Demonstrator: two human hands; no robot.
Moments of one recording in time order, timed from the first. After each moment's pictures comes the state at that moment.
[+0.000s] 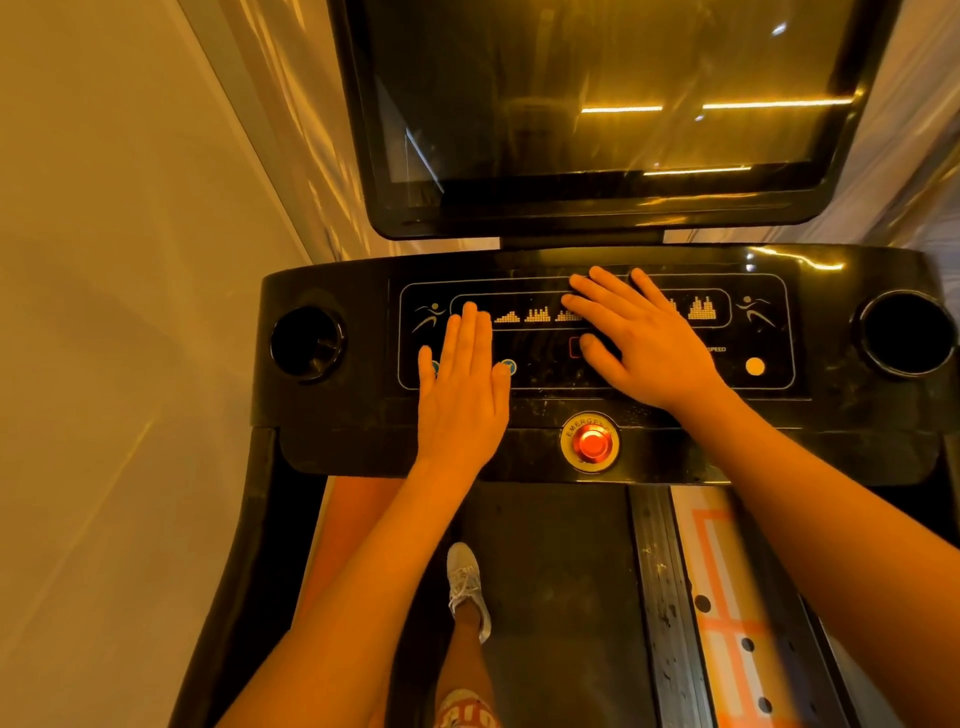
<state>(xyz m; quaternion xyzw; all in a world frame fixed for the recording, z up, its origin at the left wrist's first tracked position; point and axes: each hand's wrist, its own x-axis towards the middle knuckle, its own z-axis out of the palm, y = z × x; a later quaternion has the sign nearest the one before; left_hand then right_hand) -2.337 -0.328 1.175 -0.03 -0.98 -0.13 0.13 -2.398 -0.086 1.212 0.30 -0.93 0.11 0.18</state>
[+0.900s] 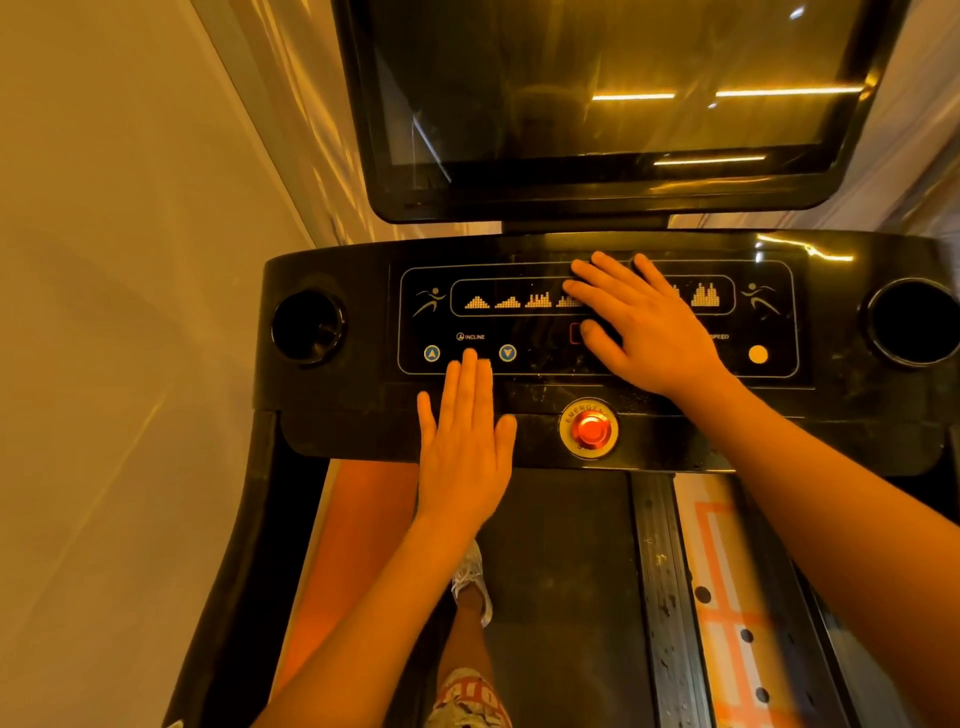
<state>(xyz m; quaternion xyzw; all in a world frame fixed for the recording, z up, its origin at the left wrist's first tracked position) -2.277 -0.325 1.139 -0.02 -0.98 -0.13 0.12 -2.399 -0.086 1.211 0.31 -0.93 0.11 0.18</state>
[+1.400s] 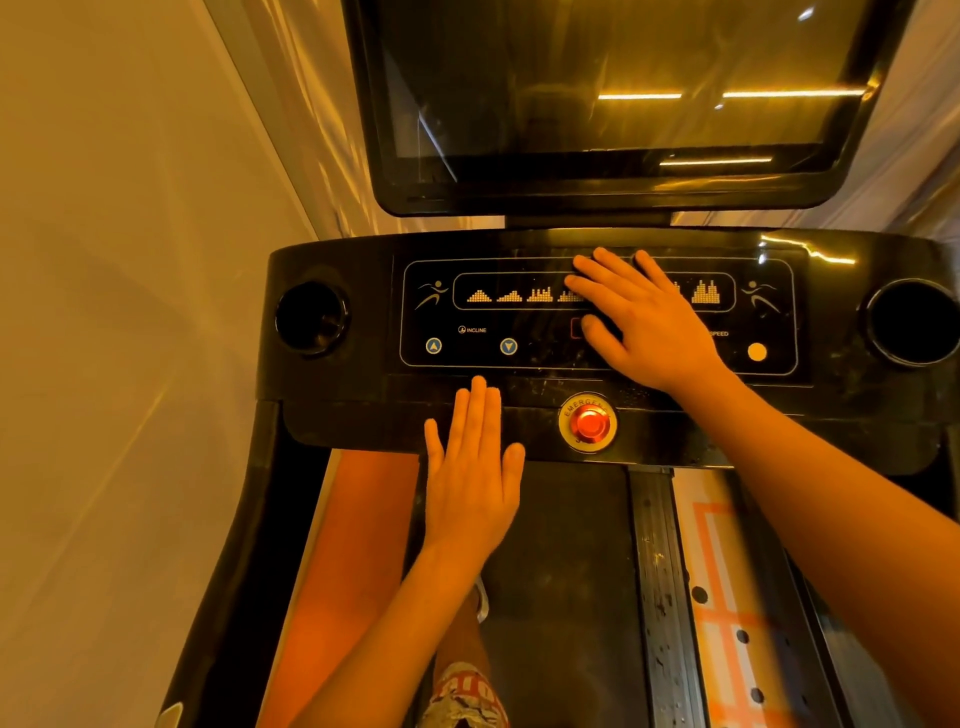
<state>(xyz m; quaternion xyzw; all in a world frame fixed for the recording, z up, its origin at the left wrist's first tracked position) -2.242 -0.316 1.123 -0.02 -0.98 -0.16 0.09 -2.398 -0.086 1.213 0.31 -0.93 0.11 0.18</state>
